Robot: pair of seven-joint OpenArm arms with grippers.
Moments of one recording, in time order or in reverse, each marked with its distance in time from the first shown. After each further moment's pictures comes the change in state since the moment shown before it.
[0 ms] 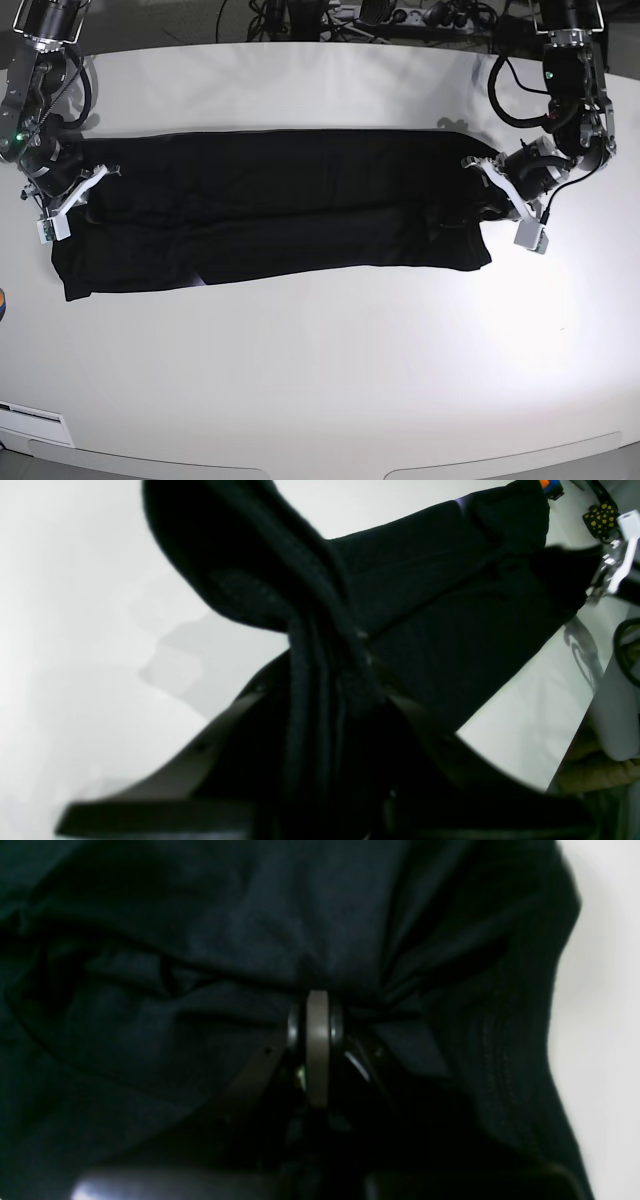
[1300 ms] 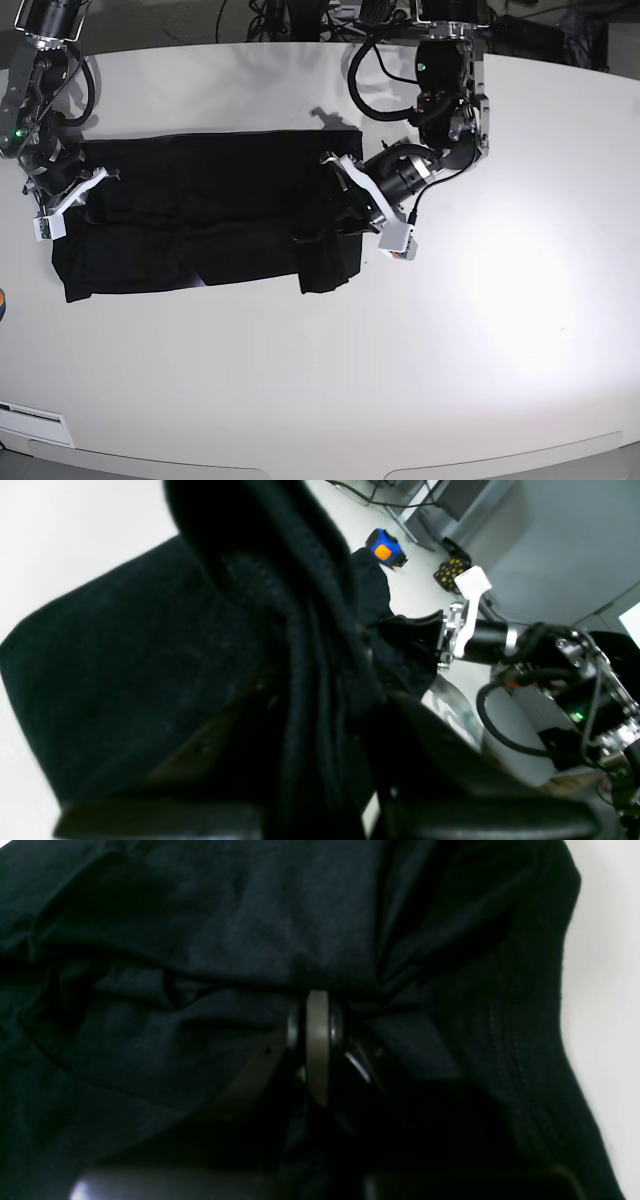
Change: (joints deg) left arm -2.2 26.7 12.3 -0.3 14.3 -6.2 -12.0; right arm -0.7 -0.3 0.1 -0.8 3.5 0.1 -4.6
